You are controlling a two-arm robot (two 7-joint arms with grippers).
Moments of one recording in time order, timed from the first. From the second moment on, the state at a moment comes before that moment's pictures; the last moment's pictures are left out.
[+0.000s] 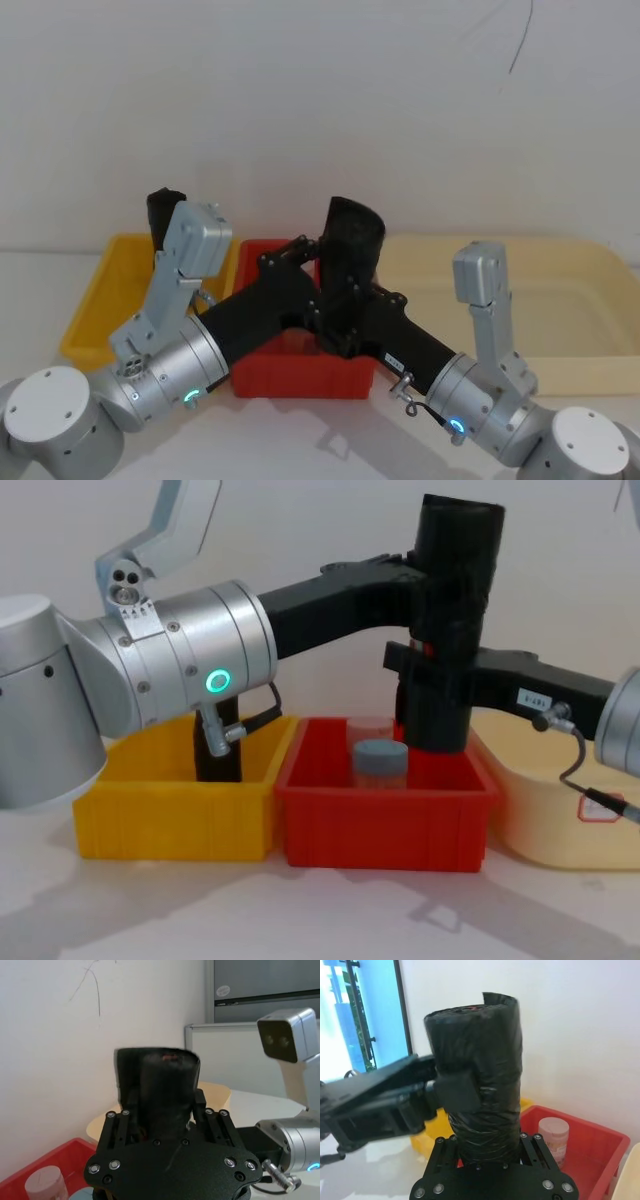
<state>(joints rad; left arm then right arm) -0.50 0.22 0.51 -1.42 -0.47 -0.11 -0.60 0.33 0.27 -0.36 -1.44 0.42 -0.03 0.48</state>
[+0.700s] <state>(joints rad) -0.50 0.22 0.51 -1.42 -0.47 -0.11 -0.60 0.33 0.29 -0.36 -1.46 0.42 -0.02 0.42</state>
